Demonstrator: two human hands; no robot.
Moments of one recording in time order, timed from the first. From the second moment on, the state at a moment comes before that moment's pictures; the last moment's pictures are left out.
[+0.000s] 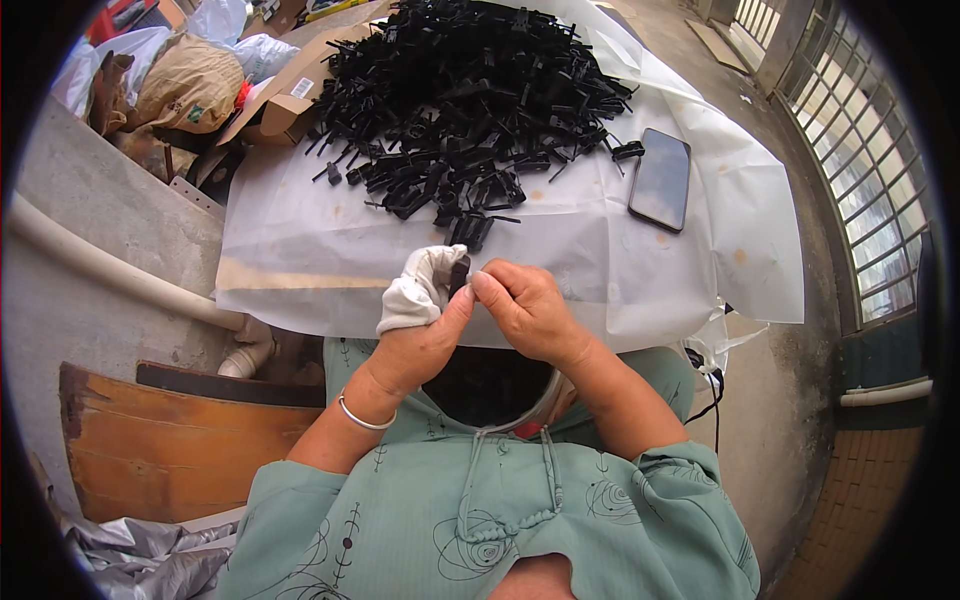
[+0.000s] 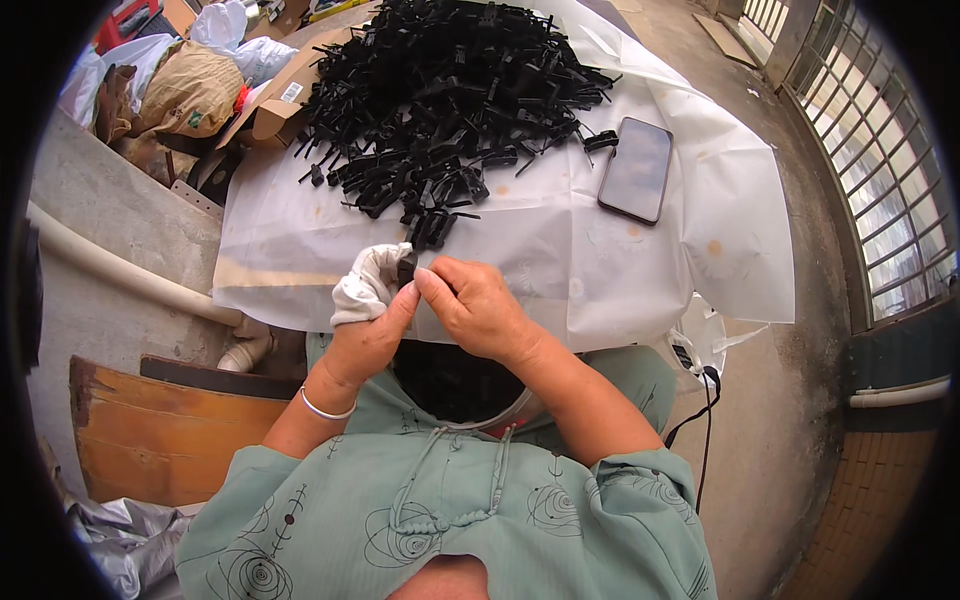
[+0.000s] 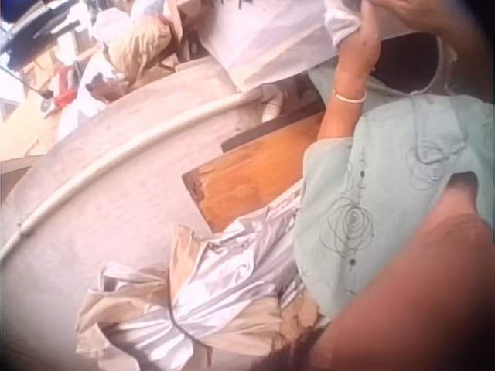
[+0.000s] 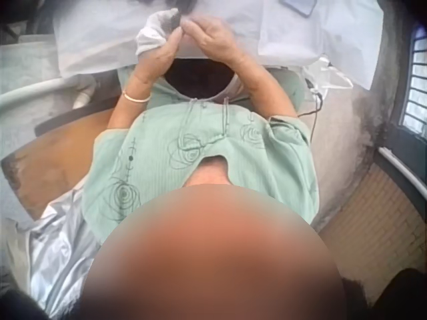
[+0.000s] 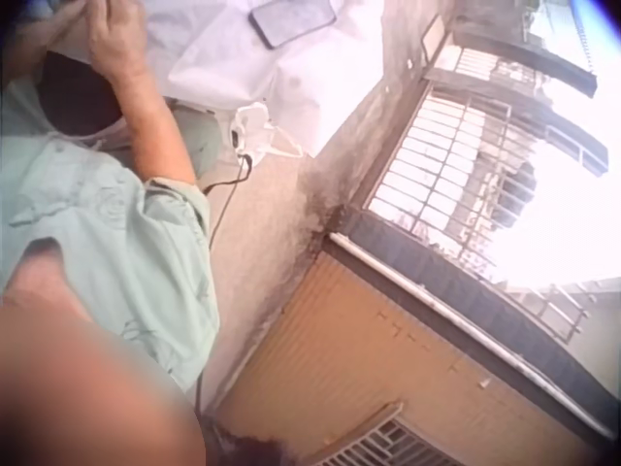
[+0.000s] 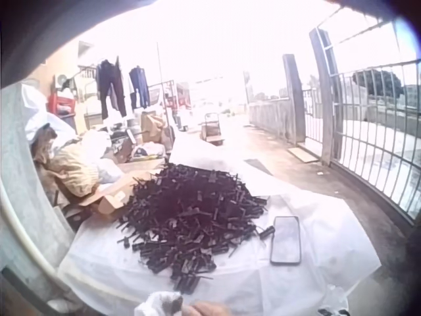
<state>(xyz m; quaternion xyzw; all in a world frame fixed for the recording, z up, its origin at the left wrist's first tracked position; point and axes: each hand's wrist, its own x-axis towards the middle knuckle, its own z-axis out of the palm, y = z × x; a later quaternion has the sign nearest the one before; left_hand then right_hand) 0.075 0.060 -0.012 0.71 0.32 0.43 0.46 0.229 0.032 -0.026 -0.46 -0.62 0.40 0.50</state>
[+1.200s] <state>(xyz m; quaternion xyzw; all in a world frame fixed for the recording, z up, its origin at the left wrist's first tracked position) 0.061 0.062 0.005 0.75 0.33 0.29 0.49 0.233 0.039 -0.026 -0.41 -0.69 0.35 0.49</state>
